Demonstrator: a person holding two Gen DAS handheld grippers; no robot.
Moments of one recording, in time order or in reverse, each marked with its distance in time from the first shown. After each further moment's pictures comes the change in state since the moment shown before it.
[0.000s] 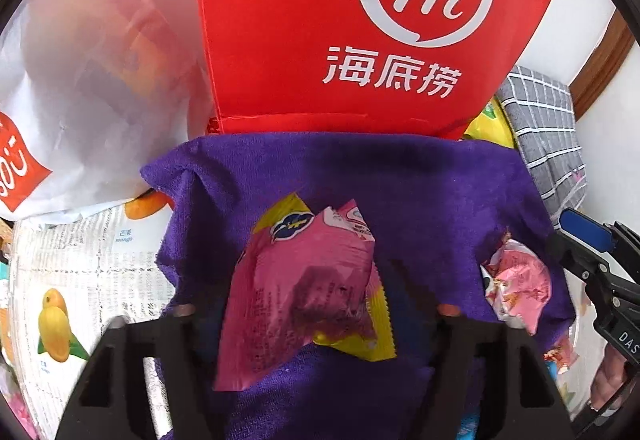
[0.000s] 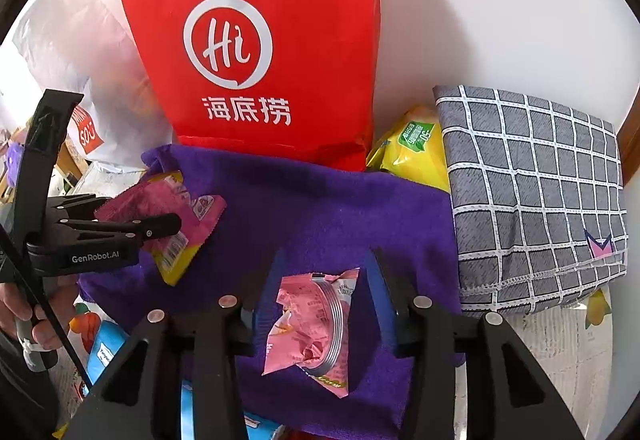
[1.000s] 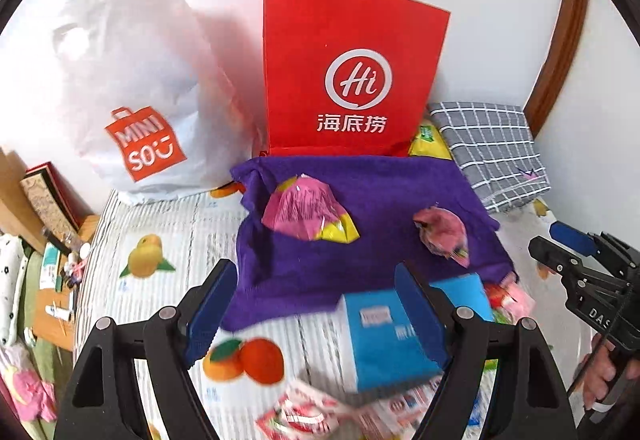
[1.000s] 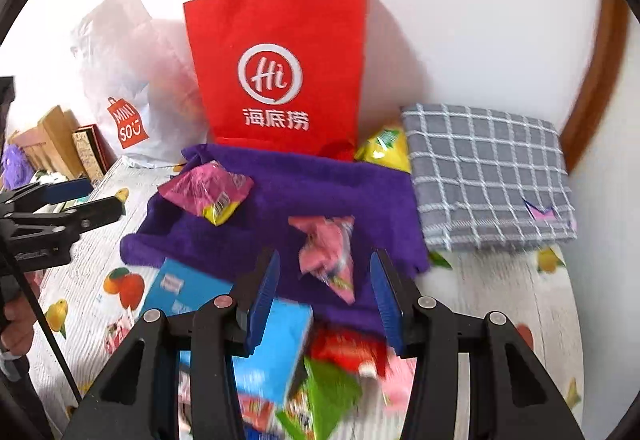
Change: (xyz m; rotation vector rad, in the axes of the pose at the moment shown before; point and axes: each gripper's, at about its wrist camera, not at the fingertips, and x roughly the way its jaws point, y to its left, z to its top) left arm -0.170 -0.017 -0.092 0.003 -0.213 0.044; right arm -0.126 0.022 -0.068 0.032 -0.104 -0.088
